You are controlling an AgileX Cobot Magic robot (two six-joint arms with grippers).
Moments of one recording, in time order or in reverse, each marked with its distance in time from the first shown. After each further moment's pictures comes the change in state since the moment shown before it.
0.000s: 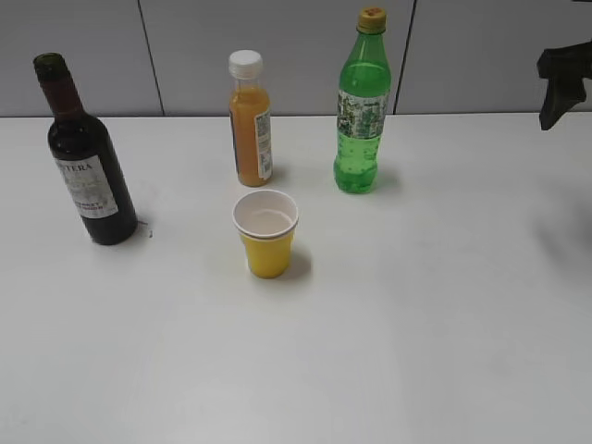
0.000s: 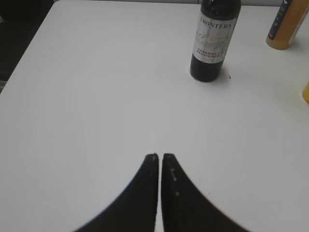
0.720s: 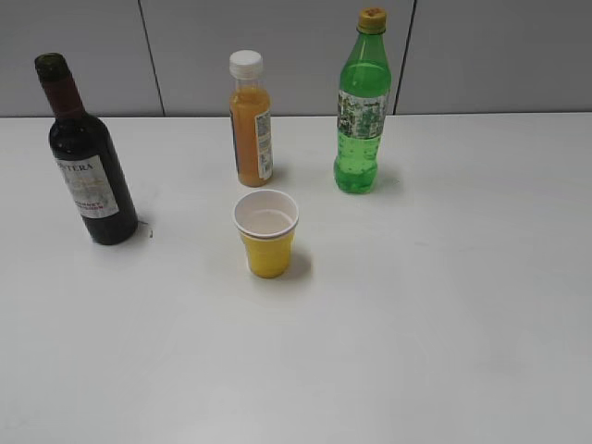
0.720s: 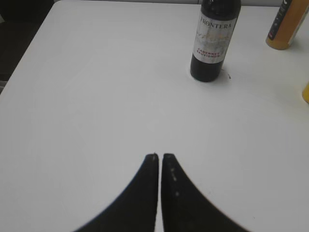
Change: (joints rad) left arm 0.000 0.000 0.000 0.000 0.000 0.000; right arm -0.016 -0.590 0.345 0.122 0.190 -0.261
